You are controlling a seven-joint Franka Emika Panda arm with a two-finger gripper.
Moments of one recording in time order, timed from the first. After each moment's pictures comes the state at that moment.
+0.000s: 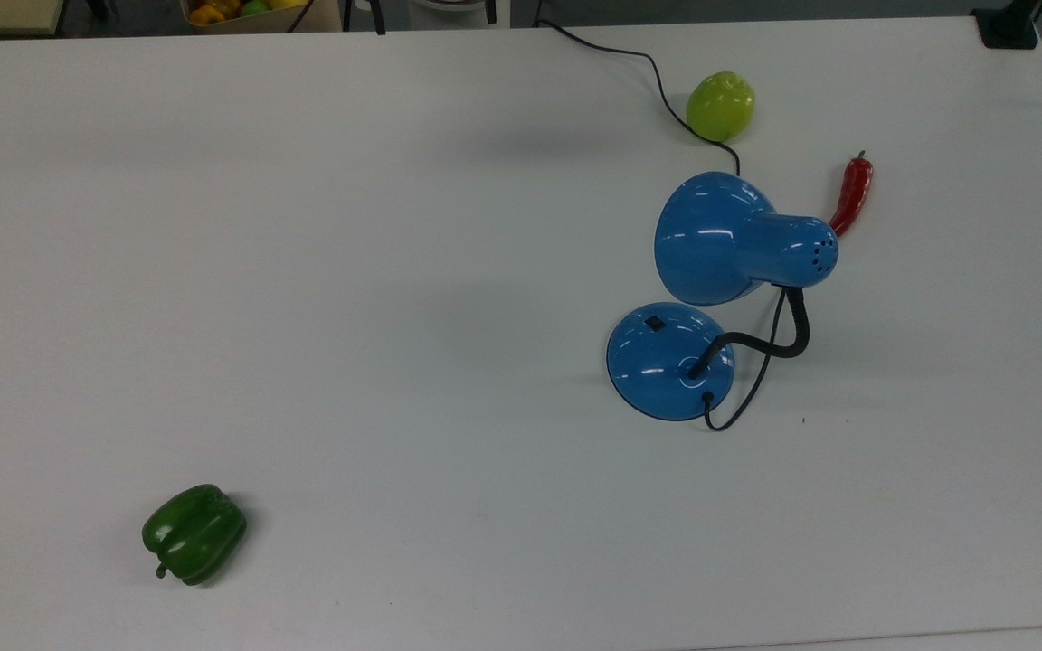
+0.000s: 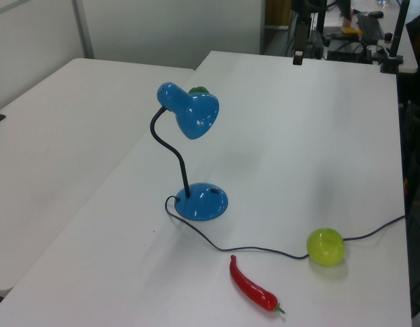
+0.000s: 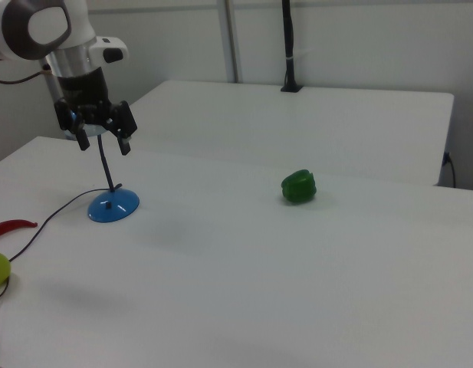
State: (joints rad) arm 0.16 -0.03 -0.05 -1.65 0.01 1.68 -0.09
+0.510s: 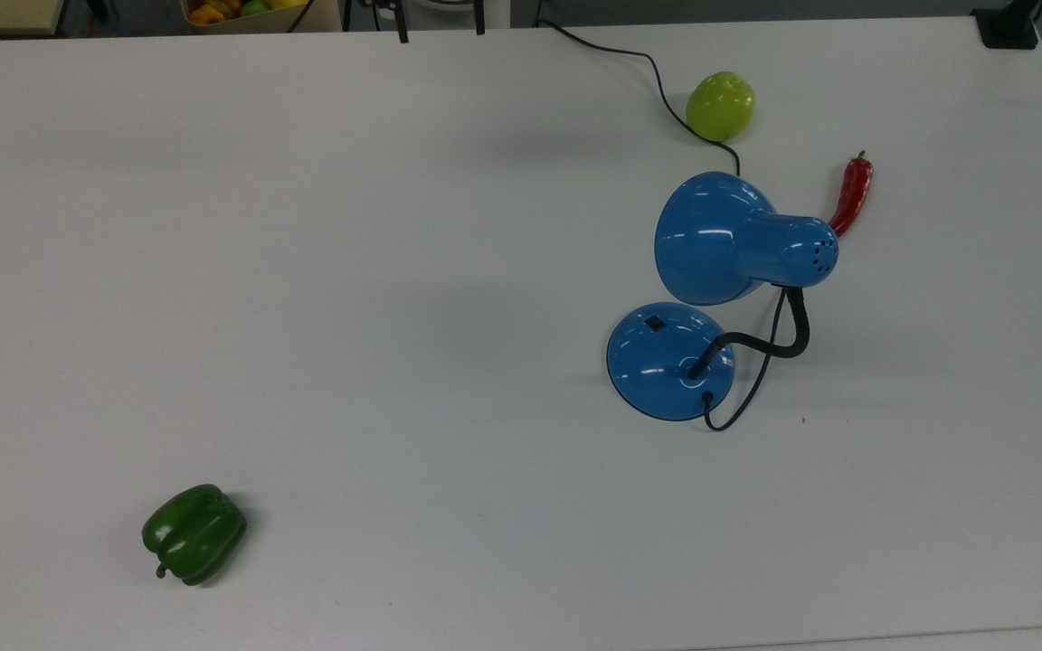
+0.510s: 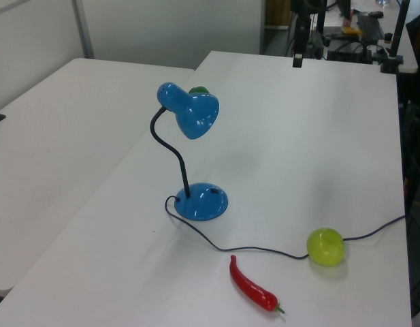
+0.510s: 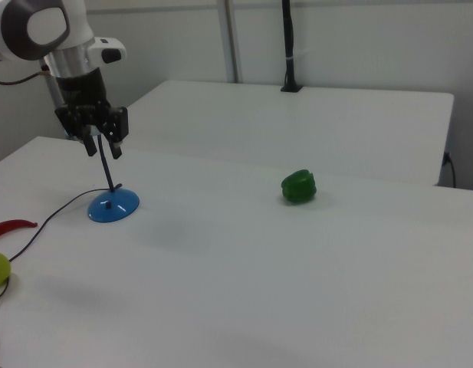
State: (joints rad) arm 0.17 -0.02 -0.05 -1.65 0.01 1.68 -0.10
